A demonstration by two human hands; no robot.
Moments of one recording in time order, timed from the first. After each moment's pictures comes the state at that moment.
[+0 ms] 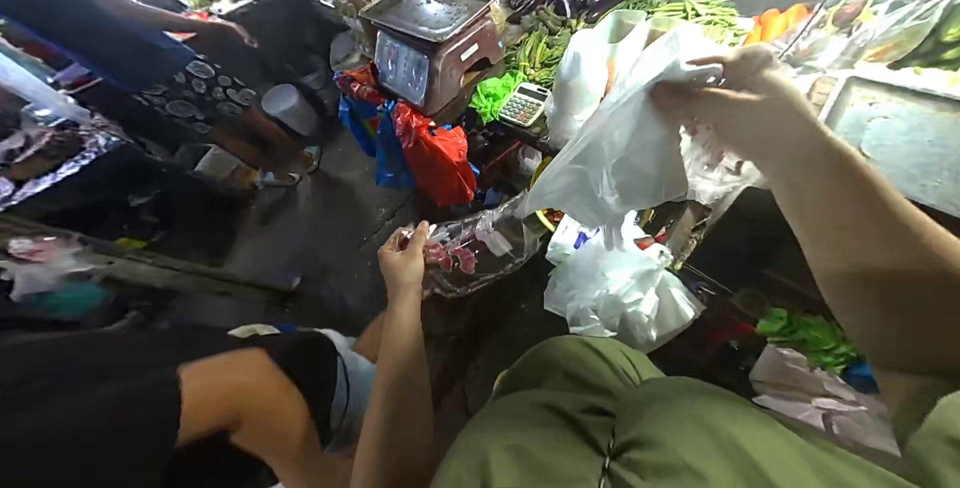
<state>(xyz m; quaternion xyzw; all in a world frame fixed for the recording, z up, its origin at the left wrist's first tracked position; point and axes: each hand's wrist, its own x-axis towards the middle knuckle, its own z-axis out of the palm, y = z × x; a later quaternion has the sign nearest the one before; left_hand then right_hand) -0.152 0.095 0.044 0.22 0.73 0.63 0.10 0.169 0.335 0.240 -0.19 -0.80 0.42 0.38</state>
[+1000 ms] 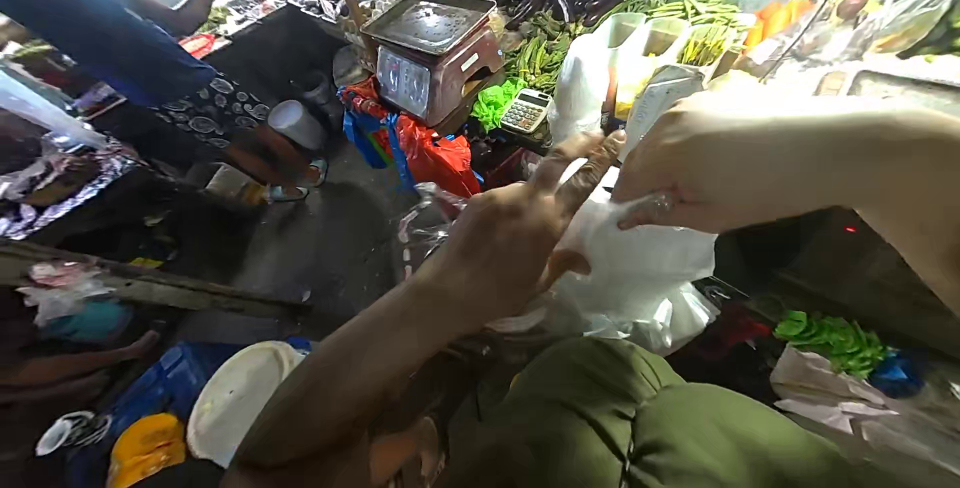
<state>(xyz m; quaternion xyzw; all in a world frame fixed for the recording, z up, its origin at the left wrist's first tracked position) -0.048 0.127 0.243 0.82 0.54 0.20 -0.05 0.144 0.277 0.300 0.06 -1.00 0.02 0.04</state>
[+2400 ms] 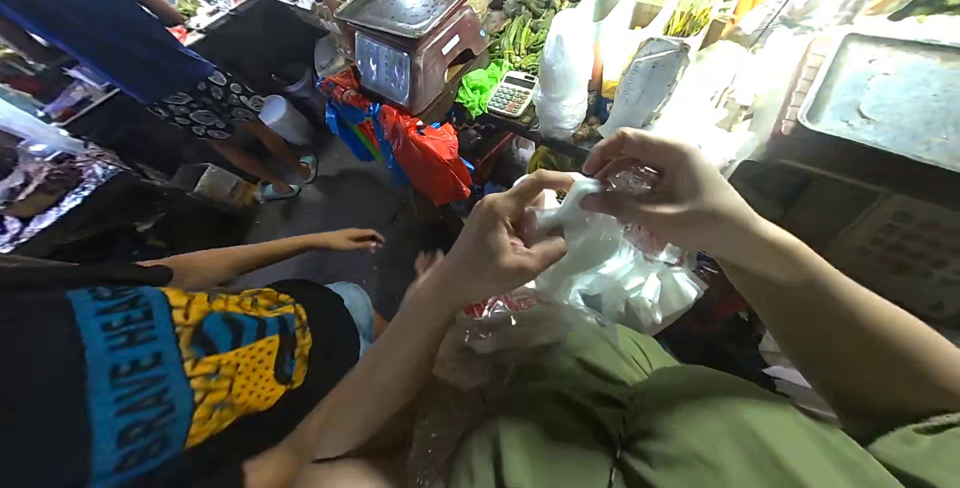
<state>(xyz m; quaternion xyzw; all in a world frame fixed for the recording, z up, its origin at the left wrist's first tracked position) -0.050 0.133 0.182 0.71 0.49 0.44 0.27 0.163 0.247 0.203 -0.16 -0.82 0.44 0.32</state>
